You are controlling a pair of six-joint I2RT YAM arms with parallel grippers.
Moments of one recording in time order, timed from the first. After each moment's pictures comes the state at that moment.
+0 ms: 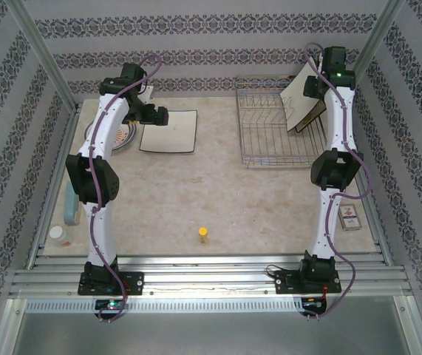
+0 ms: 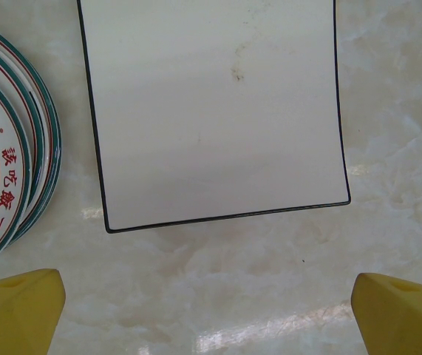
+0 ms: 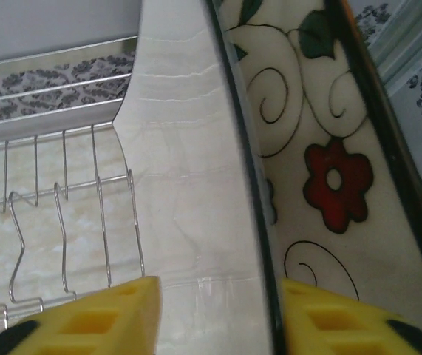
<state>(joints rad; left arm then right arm) -0.10 2.19 2.32 -1.29 0.11 -0.05 -0.13 2.48 2.78 -1.12 0.03 0.08</state>
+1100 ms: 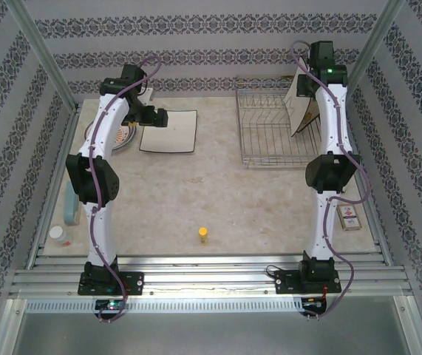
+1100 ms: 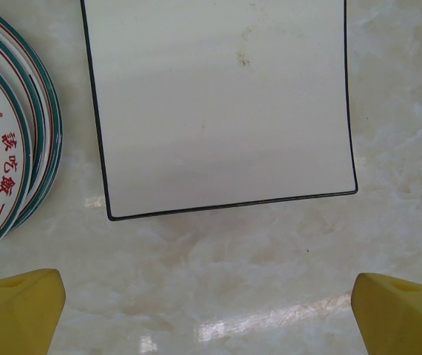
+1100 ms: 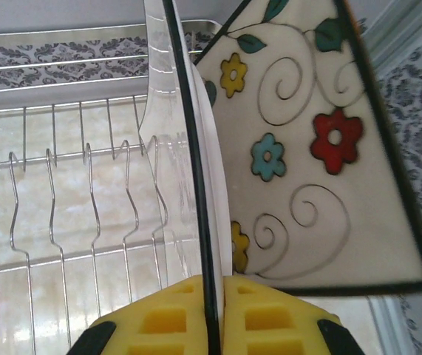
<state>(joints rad) -0.10 2.19 2.32 -1.31 0.10 -0.05 -0.04 2.36 2.75 -1.23 0.18 0.05</state>
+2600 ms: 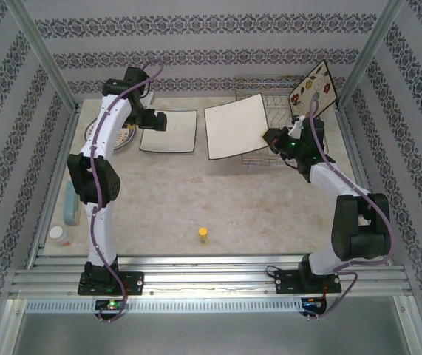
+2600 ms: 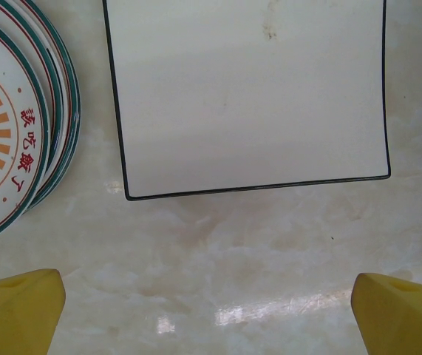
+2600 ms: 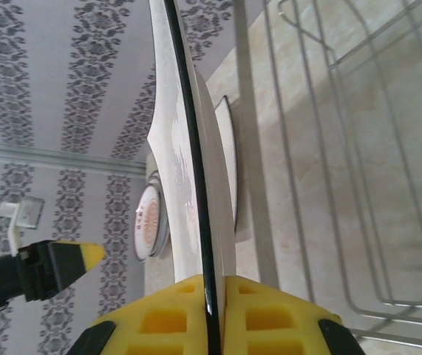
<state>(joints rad) -0.12 2.19 2.31 -1.35 0.03 -0.05 0.04 1.52 0.91 0.21 -0.65 0.99</state>
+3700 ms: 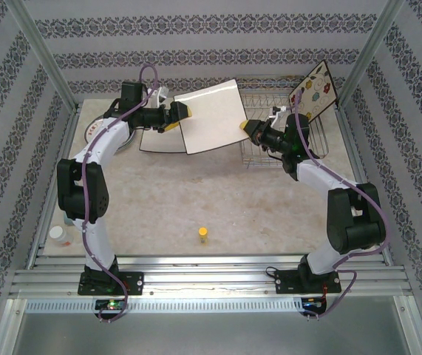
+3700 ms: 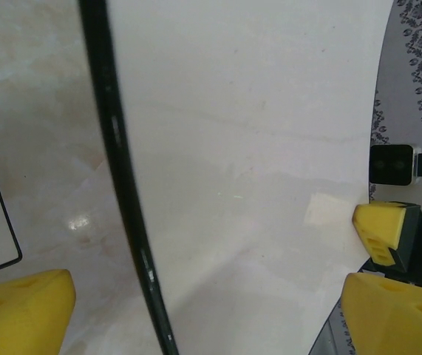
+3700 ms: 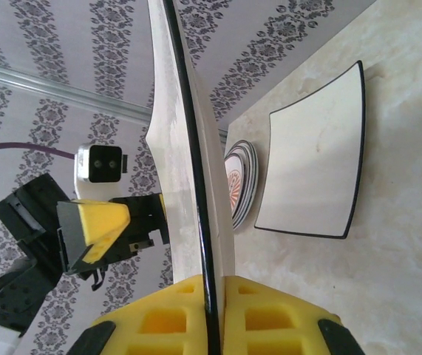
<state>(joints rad) -0.12 1.94 1.67 -0.43 0.87 -0.50 0.16 1.60 0.96 0.46 -0.73 1.12</state>
